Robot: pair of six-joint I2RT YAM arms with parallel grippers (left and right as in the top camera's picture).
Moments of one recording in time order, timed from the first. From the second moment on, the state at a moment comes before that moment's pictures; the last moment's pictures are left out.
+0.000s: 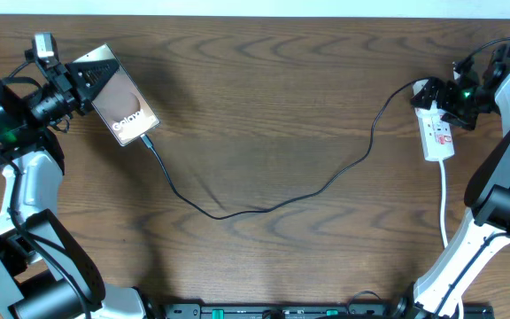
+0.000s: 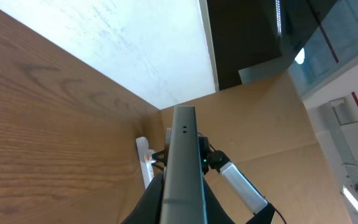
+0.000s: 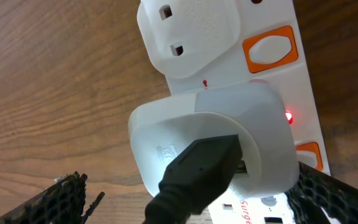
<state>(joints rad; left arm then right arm) 0.48 1.66 1.04 0.67 1.41 -1.27 -0.39 2.26 1.84 -0.99 -0.43 -0.04</state>
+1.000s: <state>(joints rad) 0.48 1.66 1.04 0.67 1.41 -1.27 -0.41 2.21 1.86 -1.23 -0.16 0.06</state>
